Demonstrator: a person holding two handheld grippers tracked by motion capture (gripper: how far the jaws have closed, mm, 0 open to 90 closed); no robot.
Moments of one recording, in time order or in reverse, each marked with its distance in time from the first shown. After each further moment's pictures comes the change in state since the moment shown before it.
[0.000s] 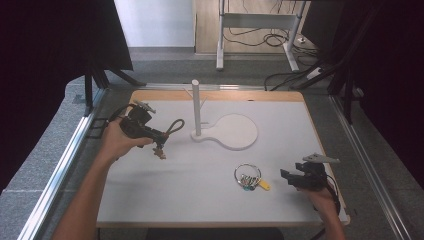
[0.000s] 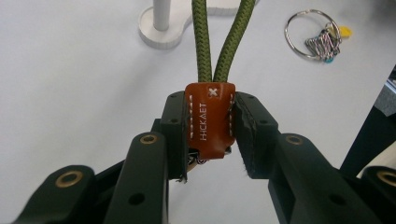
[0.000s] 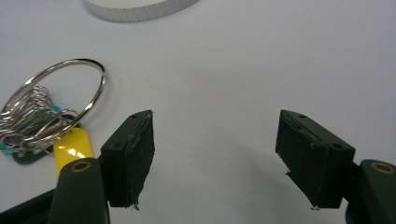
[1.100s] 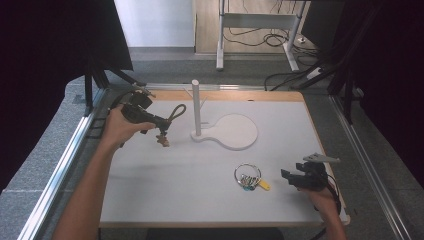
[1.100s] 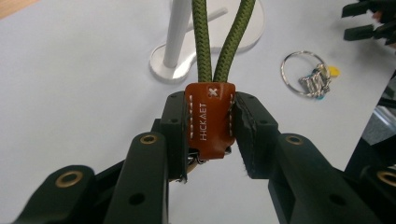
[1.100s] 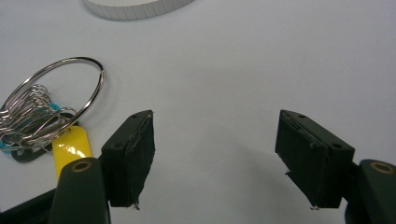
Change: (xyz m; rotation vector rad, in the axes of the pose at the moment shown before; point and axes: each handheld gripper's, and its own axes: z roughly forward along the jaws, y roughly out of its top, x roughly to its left) left arm 0.016 0.028 -0.007 -0.070 -0.030 -0.043; right arm -0.002 0.000 -0.001 0.007 -0.003 0.002
